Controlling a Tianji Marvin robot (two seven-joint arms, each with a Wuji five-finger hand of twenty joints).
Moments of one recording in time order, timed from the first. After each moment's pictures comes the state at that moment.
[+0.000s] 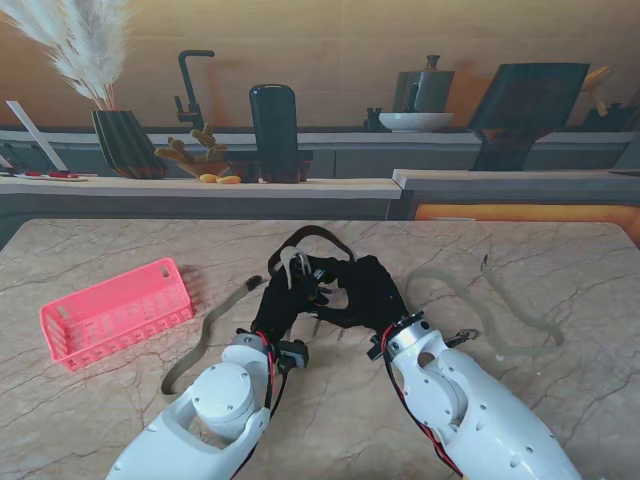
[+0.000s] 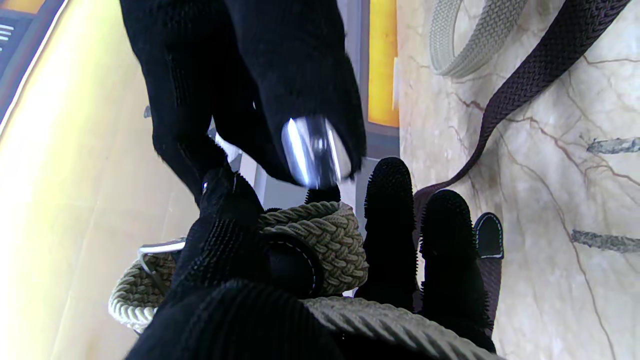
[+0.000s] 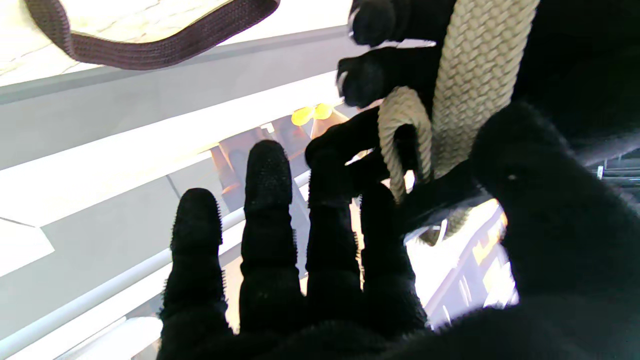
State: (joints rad) left arm 1.49 -1.32 -0.98 -1.56 -0.33 -0.04 0.32; right arm -1.43 -1.16 1.00 -1.46 -0.82 -0.25 -0.42; left_hand 1.19 -0.09 -0.09 -0.10 0.28 0.07 0.77 0.45 0.67 0.11 0.50 0.50 0.70 0.27 0.82 0.68 0.29 0.30 1.15 0.57; right_hand 0.47 -0.66 0.76 -0.08 0.44 -0.05 0.57 0.48 0.77 -0.01 0.71 0.38 0.70 0.08 0.74 0.65 0.25 0.26 0.90 0.46
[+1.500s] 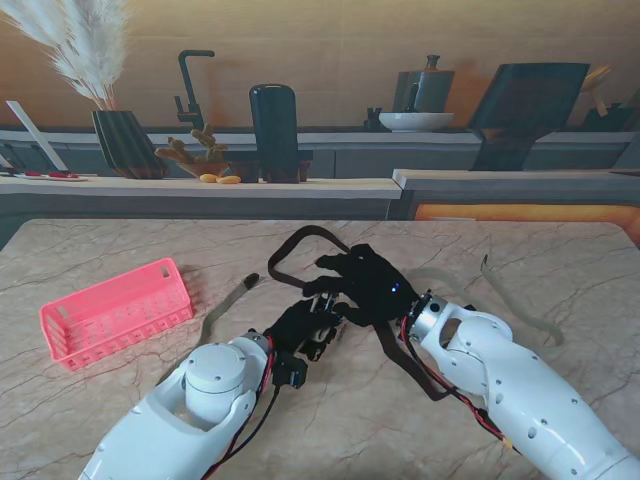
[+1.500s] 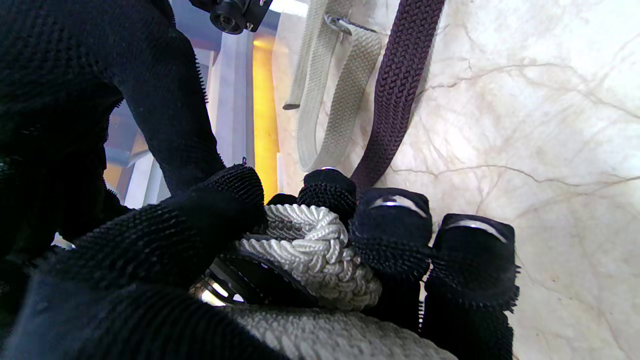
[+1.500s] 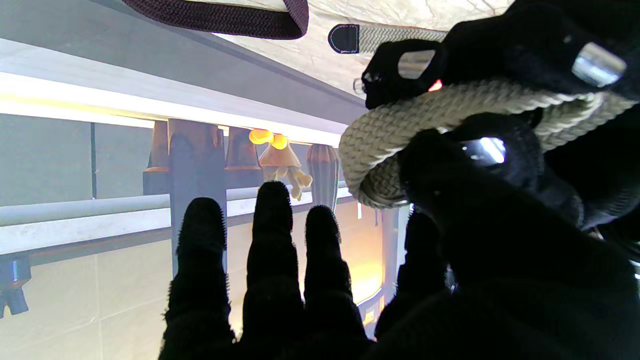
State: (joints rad) left arm 1.44 -1.26 -0.97 -1.58 -0.38 0.34 0.03; right arm -1.29 -1.04 0.97 -1.40 -1.20 -0.46 -0.43; left_hand 0.73 -0.46 0.86 -0.03 0.40 0.18 1.03 0.90 1.05 0.18 1.05 1.00 1.18 0.25 1.43 0.77 0.78 0.44 1.65 0.73; right_hand 0.66 -0.55 0.86 -0.09 0.24 -0.43 0.70 0.43 0.38 0.04 0.48 0.27 0.52 0.05 0.35 0.44 0.22 0.21 0.77 0.48
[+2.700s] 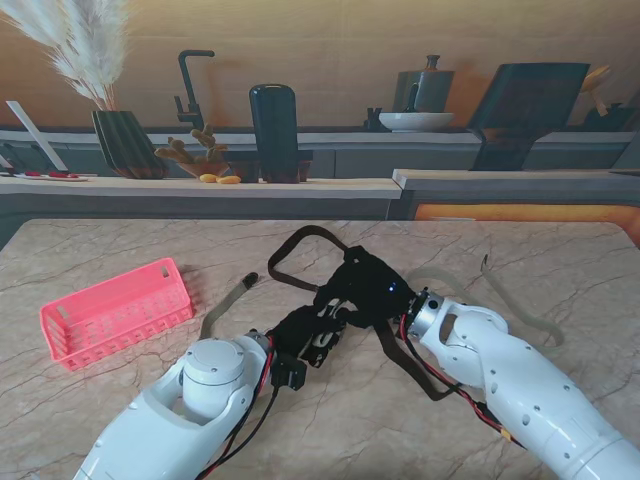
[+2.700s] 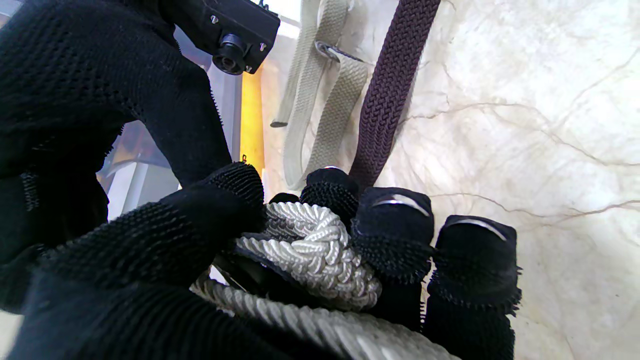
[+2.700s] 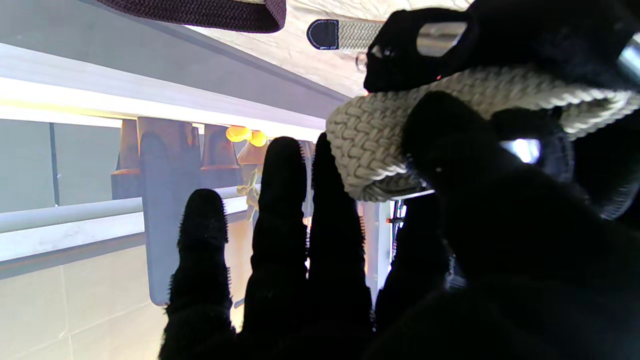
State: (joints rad) left arm 1.43 -1.25 -0.98 -1.59 -0.43 0.41 -0.02; right arm -1.22 -1.04 0.91 -1.32 -1.19 -0.53 -0.50; left_hand 0.74 -0.46 0.83 -0.03 0.40 0.19 1.01 0.90 1.05 0.19 1.05 0.98 1.18 0.26 1.42 0.77 0.74 0.47 1.65 0.73; right_hand 0.69 -0.71 0.85 -0.14 0.68 -0.43 0.83 0.16 1.03 -0.05 0.45 0.31 0.77 -0.03 0.57 0.58 0.28 0.20 0.78 0.48
